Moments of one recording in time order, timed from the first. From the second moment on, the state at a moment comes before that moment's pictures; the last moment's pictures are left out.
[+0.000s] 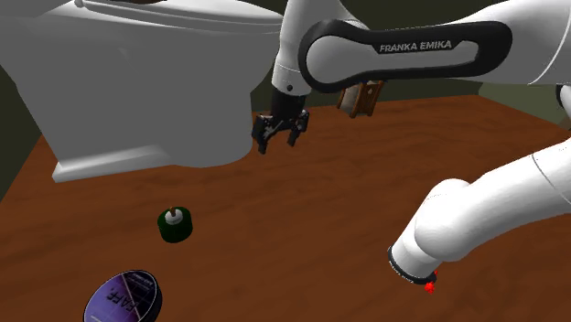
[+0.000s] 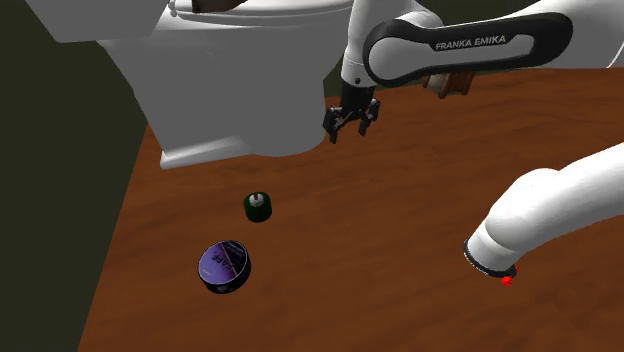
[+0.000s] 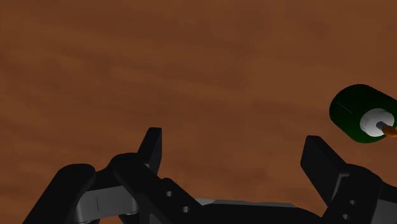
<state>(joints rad) 0.06 -0.46 0.34 -2.26 0.17 1.91 0.47</state>
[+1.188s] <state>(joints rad) 0.16 0.25 0.58 -1.81 -0.15 2.04 0.96</state>
